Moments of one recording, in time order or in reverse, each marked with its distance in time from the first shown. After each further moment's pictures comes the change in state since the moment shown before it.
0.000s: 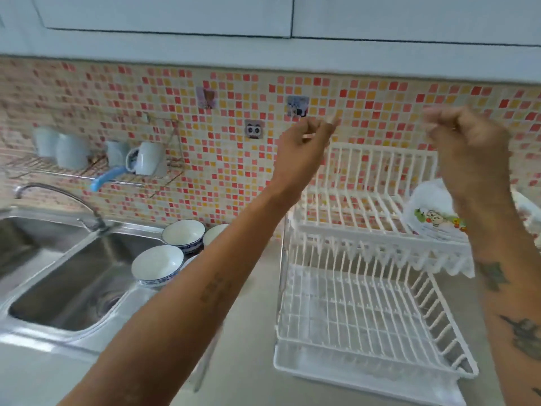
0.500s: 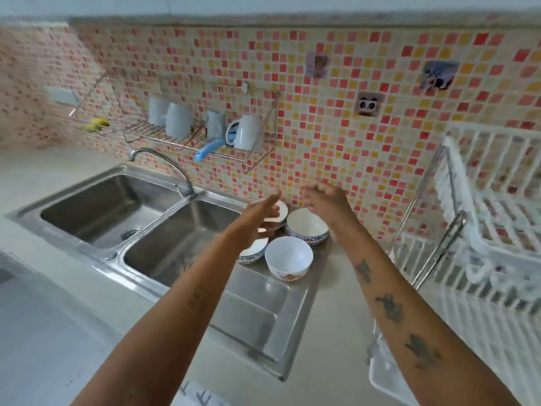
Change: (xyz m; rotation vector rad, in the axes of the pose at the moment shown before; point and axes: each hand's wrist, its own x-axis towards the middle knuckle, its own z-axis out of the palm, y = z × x) left_hand -0.046 -0.160 -0.276 0.066 0.157 -0.903; right_hand -0.115 0.013 0.331 0.286 -0.768 0.489
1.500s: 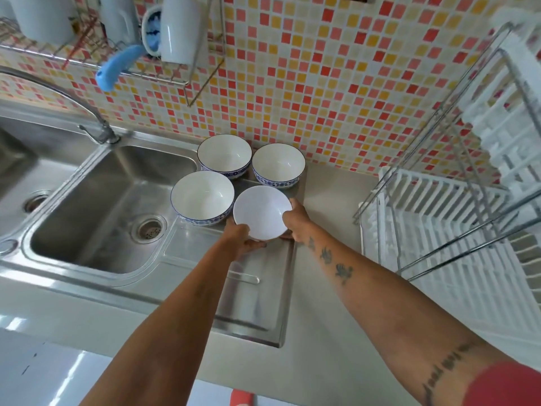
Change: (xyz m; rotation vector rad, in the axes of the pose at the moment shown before) left_hand 0.116 -0.172 0.009 -0.350 -0.004 -0.380; right_hand 0.071 0.219 0.059 0.018 0.156 0.737
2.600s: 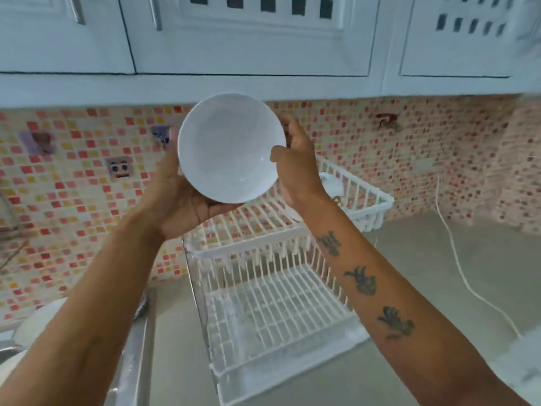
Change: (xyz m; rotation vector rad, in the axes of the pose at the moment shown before) left_hand -0.310 0.111 0.311 0.144 -1.009 0.396; right_hand -0.352 -0.100 -0.350 0.360 0.572 -1.145
